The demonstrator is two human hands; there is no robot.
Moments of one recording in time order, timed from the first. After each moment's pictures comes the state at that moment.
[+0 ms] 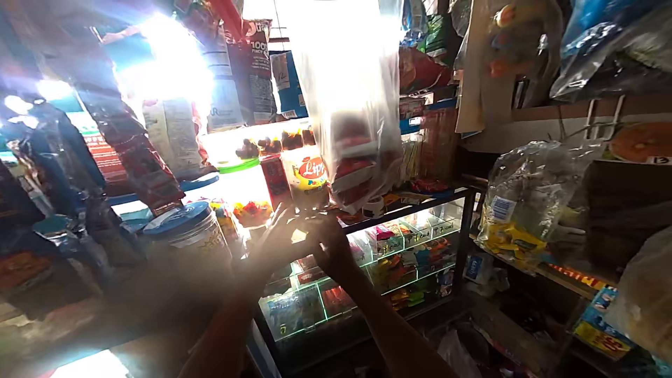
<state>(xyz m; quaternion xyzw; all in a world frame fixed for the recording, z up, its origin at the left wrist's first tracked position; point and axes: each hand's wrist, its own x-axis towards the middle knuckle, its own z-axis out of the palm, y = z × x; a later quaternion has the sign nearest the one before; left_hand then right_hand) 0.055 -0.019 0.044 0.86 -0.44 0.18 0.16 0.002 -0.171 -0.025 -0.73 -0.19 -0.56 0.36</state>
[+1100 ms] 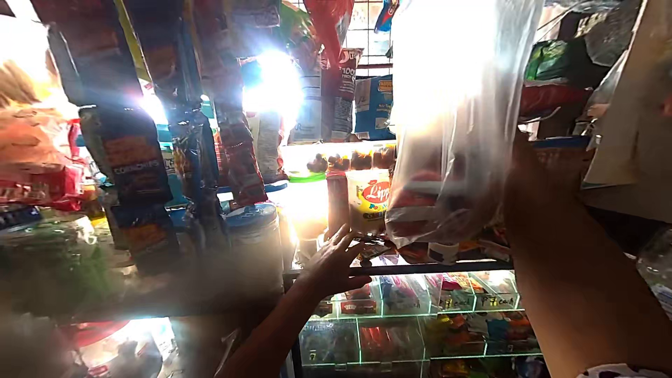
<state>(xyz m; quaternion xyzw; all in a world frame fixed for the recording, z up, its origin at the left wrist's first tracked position) 0.045 -0.026 0.046 0.89 -0.42 0.17 0.06 0.025 -0.350 0.232 -0.80 0.04 -0.51 0.30</state>
